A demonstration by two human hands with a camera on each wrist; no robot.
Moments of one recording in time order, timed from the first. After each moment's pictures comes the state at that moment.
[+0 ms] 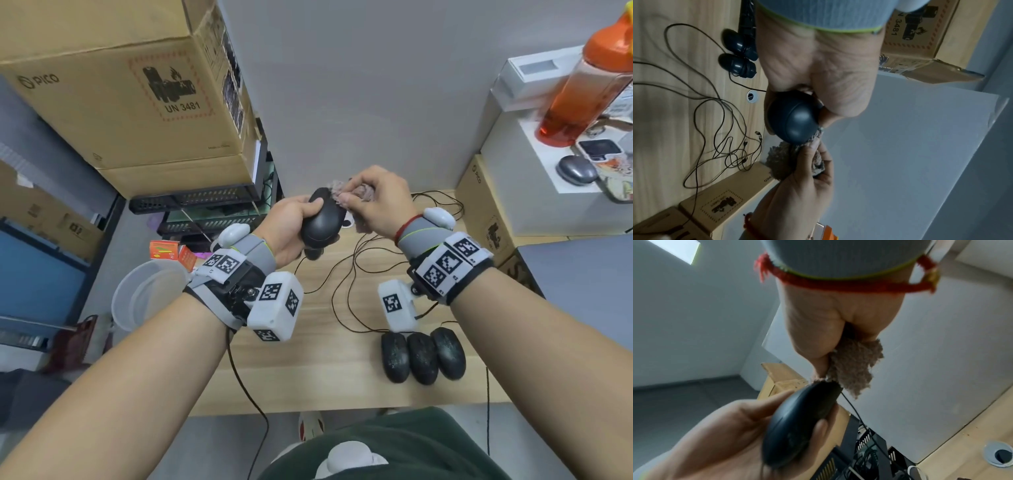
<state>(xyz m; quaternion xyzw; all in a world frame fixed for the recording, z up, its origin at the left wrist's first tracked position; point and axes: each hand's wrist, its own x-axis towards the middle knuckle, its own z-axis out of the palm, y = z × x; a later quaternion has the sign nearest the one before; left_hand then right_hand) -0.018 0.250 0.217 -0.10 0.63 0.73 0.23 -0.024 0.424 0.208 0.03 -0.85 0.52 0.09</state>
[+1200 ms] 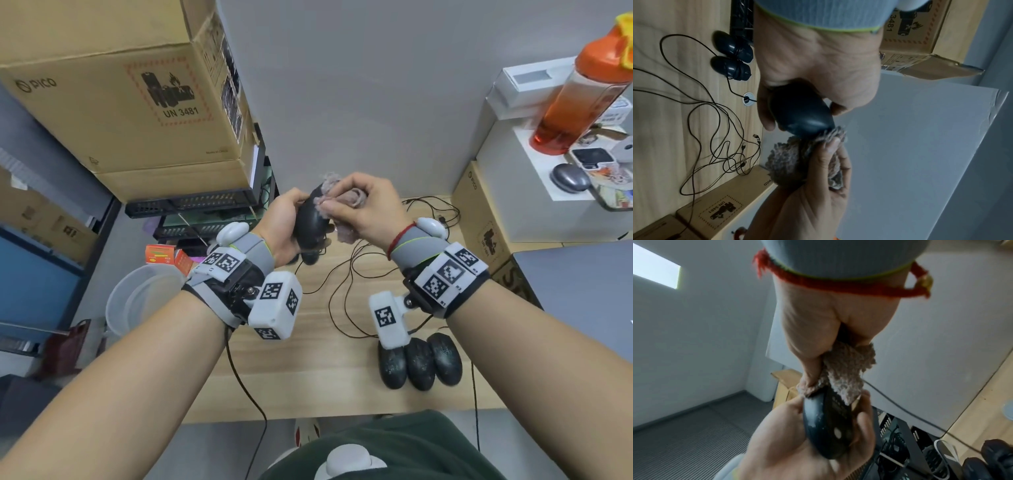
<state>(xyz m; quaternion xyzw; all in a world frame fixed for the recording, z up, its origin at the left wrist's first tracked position) -0.028 0.250 0.220 -0.12 0.57 0.76 0.28 -0.021 0.414 0.208 0.08 -0.79 0.61 0.04</state>
